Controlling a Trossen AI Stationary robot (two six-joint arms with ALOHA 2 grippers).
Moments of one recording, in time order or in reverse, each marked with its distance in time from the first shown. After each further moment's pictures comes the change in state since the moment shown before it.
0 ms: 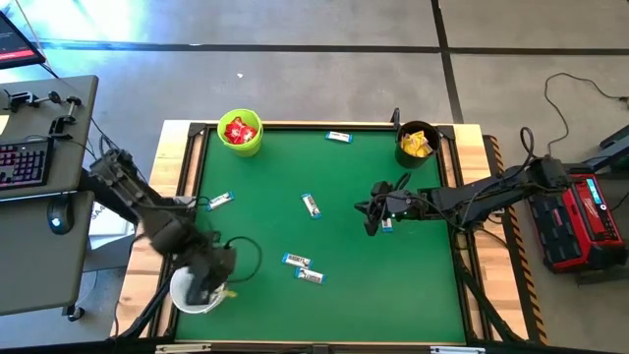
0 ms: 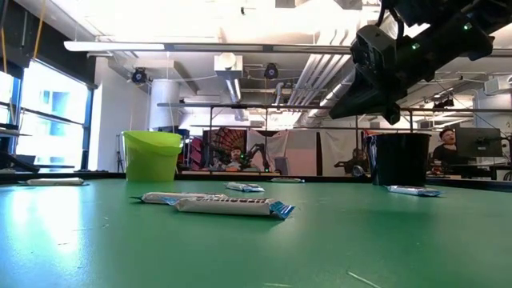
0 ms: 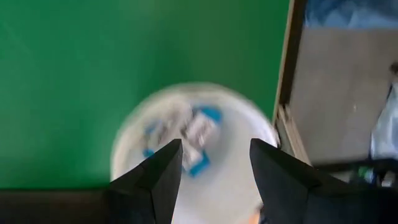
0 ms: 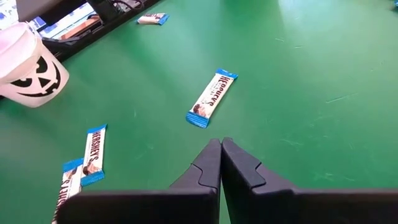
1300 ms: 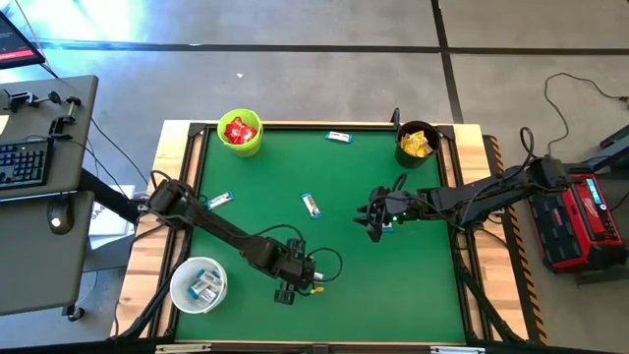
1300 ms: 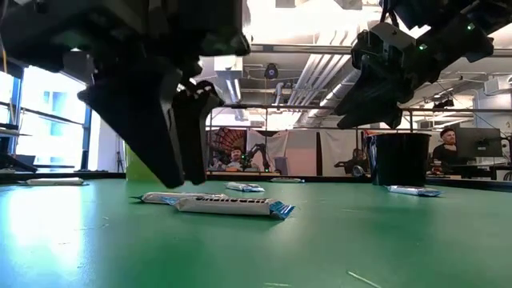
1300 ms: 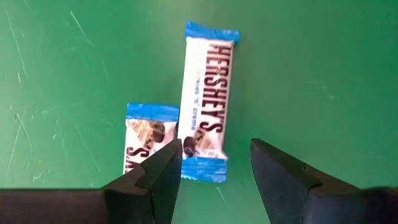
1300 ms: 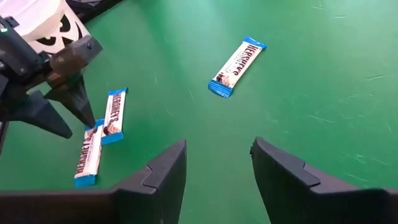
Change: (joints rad) left arm 0.300 0.577 -0.001 0.747 -0.255 0.559; right arm 0.000 0.000 0.000 -0.044 -0.143 -0.040
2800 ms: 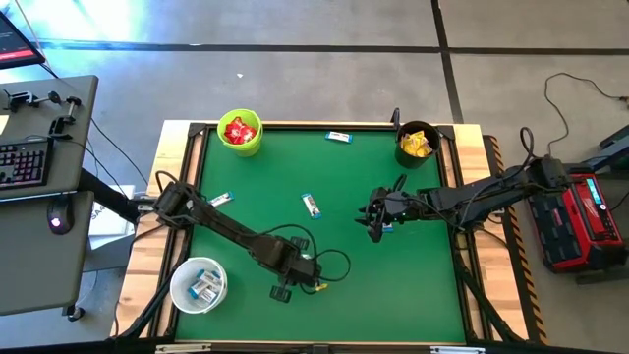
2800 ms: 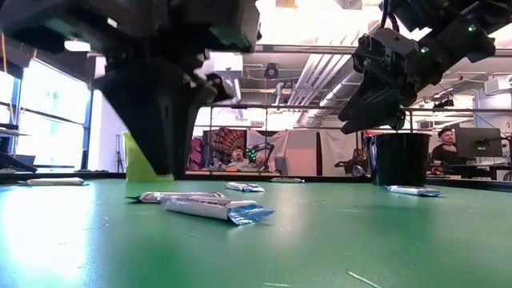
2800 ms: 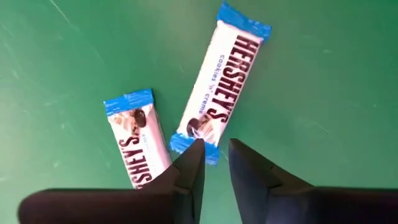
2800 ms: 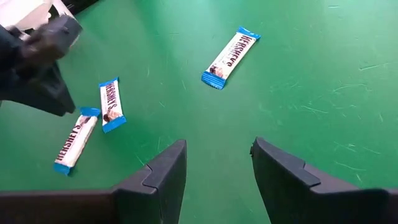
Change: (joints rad) left arm 0.021 0.058 0.169 -0.278 0.070 0.142; right arm 0.000 0.000 0.000 -0.036 0.004 0.006
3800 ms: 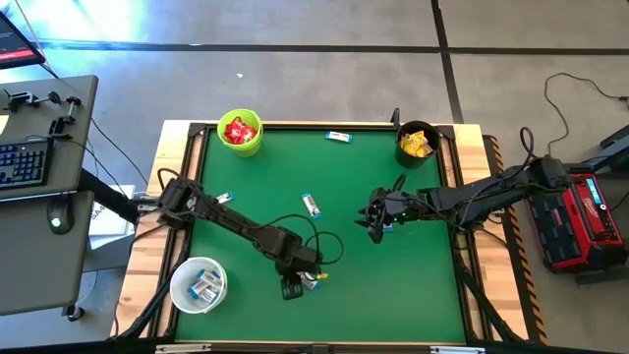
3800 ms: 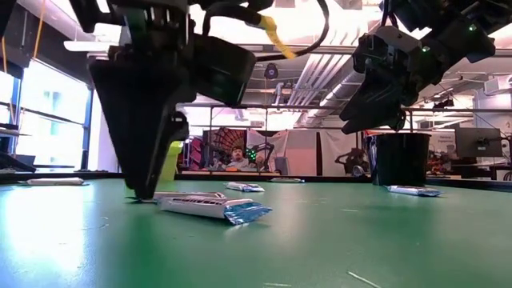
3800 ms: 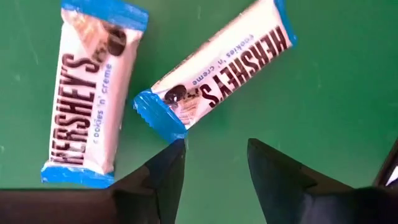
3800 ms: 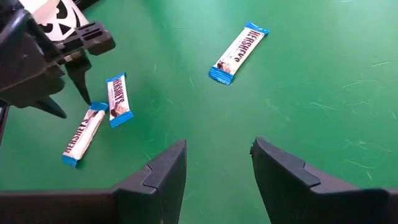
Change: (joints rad) left arm 0.077 0.001 -0.080 0.070 0.266 -0.528; right arm 0.000 0.000 0.000 0.000 -0.030 0.000
